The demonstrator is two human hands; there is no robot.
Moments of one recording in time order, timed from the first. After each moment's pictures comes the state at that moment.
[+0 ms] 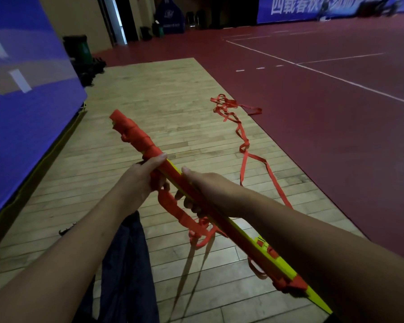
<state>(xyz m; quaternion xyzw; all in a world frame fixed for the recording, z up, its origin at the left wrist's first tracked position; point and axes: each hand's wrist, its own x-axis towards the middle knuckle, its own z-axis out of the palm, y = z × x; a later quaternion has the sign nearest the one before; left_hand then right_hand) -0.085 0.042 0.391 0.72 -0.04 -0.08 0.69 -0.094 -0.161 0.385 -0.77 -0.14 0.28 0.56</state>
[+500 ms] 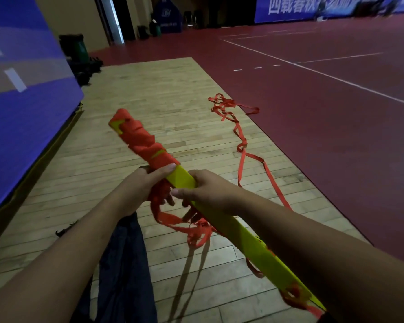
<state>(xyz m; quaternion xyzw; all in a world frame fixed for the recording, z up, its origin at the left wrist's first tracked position) -0.092 0.035 0.390 0.78 -0.04 -0.12 0.61 -0.099 -0.158 0.393 -0.79 -0.18 0.23 0.54</state>
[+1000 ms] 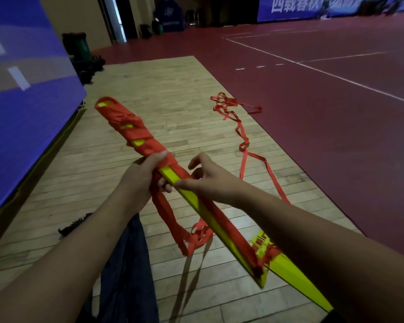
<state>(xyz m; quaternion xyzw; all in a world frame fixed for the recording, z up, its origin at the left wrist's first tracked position) -0.091 0.023 0.395 0.69 0.01 -0.02 0.72 -0.090 -0.159 0.397 -0.83 -0.17 0.17 0.50</state>
